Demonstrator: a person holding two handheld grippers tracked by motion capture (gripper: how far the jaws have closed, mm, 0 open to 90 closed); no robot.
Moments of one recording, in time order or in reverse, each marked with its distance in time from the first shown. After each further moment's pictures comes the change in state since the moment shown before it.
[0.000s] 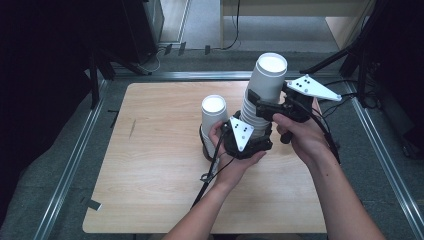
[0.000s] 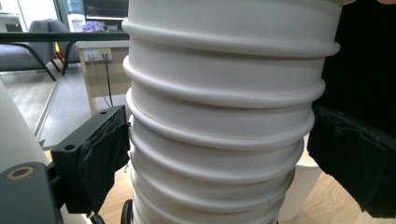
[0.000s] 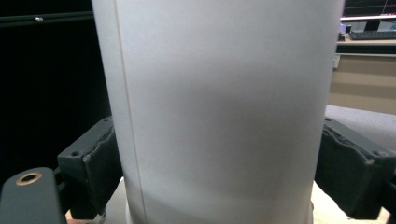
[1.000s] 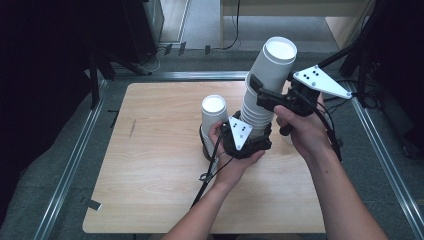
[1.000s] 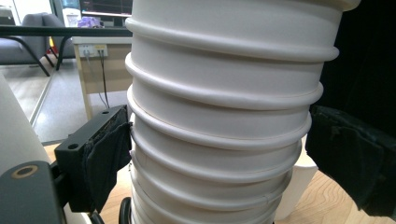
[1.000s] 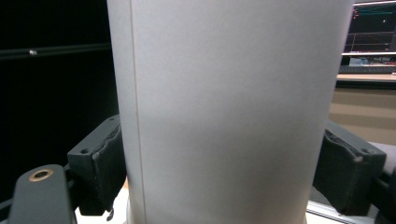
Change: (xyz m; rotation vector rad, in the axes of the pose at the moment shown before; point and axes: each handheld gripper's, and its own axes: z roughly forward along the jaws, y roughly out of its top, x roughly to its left) left arm 0.003 0.001 -0.001 0.010 -0.017 -0.018; right arm 0.013 0.029 -0.009 -0.128 -0.054 -0.013
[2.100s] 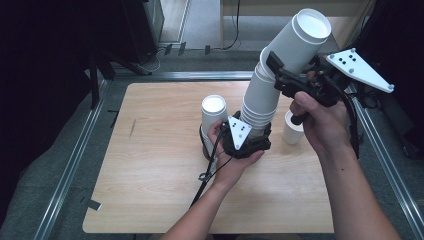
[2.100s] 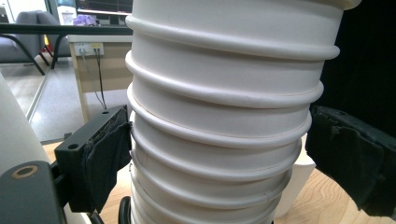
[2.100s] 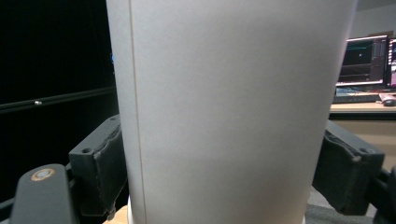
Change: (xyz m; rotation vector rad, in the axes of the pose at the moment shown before) left arm 0.002 0.000 0.000 0.005 -0.012 -0.005; right arm -0.004 0.047 -0.026 -0.150 -0.021 0.045
